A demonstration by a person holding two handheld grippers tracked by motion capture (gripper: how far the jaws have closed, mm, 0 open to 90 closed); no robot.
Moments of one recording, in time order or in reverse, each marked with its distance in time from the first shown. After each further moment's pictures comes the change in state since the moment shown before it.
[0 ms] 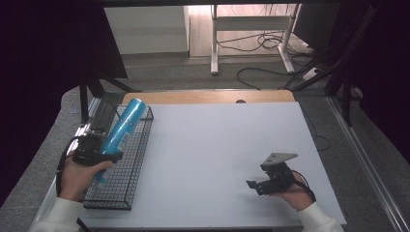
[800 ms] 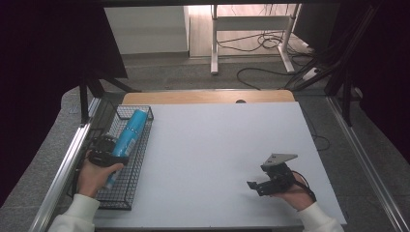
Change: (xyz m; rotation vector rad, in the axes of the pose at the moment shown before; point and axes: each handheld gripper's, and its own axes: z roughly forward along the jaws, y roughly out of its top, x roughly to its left) left arm -0.011 -0.001 0.052 0.132 0.128 -0.006; right arm -0.002 -0.004 0.002 0.010 0.005 -0.009
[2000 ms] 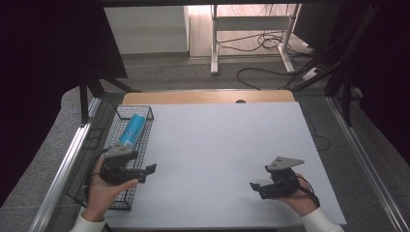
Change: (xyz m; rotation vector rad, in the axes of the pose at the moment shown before) left arm -0.076 -0.035 -0.072 -0.430 -0.401 0.276; right arm 0.009 -0.007 -0.015 -0.057 -0.058 0.001
